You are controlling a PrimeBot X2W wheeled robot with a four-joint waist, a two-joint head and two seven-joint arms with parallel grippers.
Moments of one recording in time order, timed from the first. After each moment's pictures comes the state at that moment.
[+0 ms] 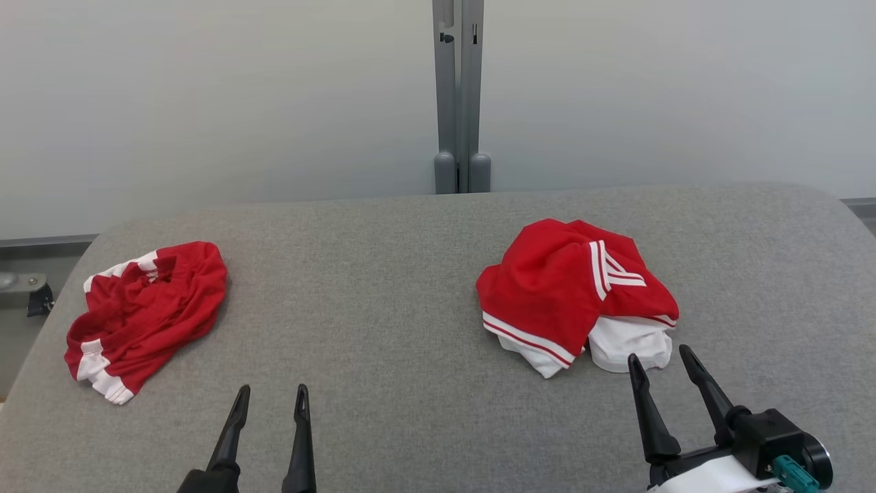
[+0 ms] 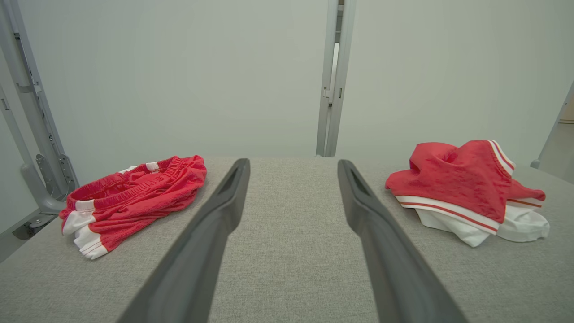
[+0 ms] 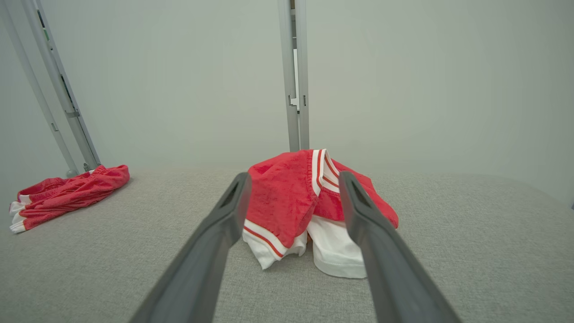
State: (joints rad) left arm 0.19 0.05 -0.16 0.04 -0.16 0.01 -0.26; right arm 0.14 -0.05 0.08 0.07 0.11 0.13 -0.26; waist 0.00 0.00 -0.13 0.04
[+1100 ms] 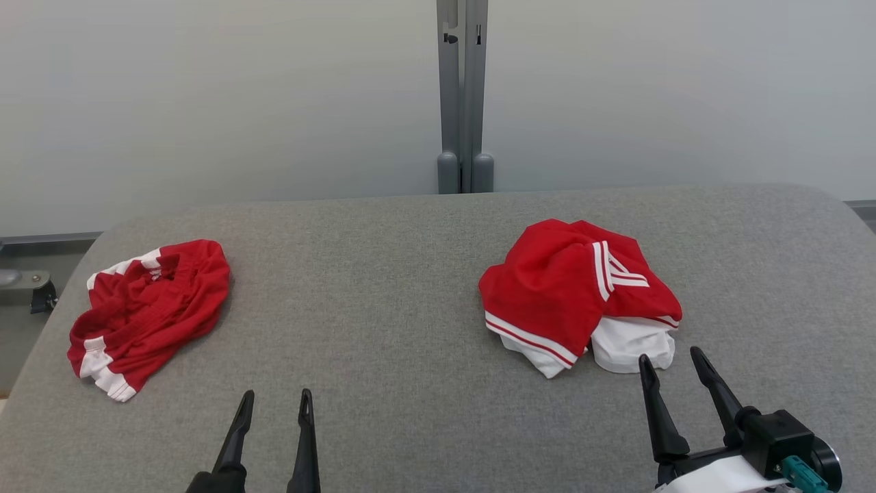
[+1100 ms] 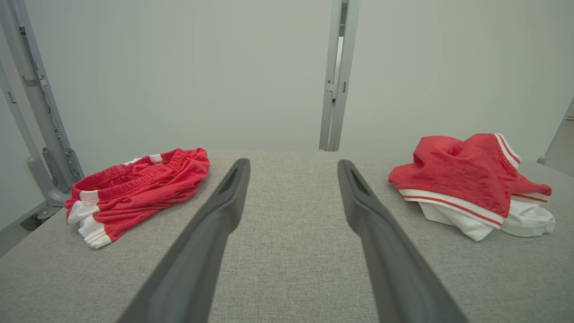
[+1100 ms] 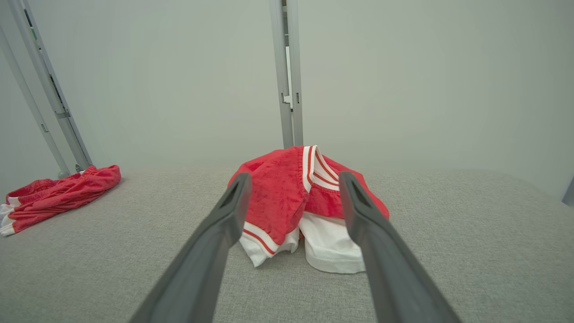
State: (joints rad) left arm 0.19 0.05 -0.18 0.05 -0.16 0.04 -0.26; right arm 0.14 -0.05 0.06 0.07 0.12 0.13 -0.26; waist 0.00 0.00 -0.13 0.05
